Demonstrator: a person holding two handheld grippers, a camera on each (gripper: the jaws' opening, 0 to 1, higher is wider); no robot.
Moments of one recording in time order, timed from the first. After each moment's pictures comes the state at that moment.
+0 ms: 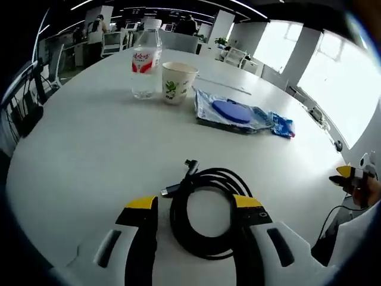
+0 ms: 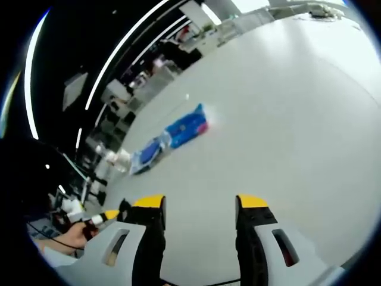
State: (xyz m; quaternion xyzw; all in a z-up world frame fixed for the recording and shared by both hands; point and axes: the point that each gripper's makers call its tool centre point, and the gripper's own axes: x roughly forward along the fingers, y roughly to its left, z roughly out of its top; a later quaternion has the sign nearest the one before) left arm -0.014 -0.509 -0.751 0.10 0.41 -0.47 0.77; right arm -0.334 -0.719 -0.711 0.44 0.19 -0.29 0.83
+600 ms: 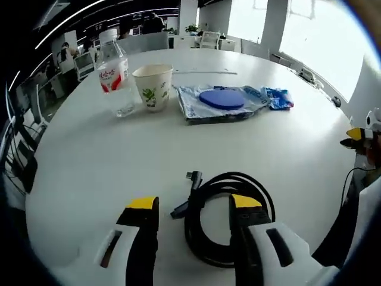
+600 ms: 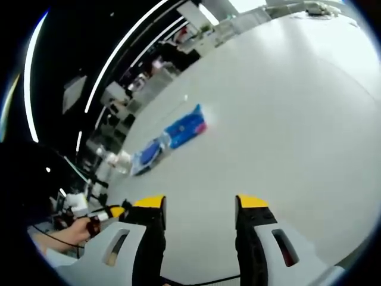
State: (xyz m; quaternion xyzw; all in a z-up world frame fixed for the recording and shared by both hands) left arm 0.001 -0.527 -0.756 0.23 0.37 -0.52 0.73; right arm -0.344 -0.717 -0.709 0.44 0.19 -0.30 0.82
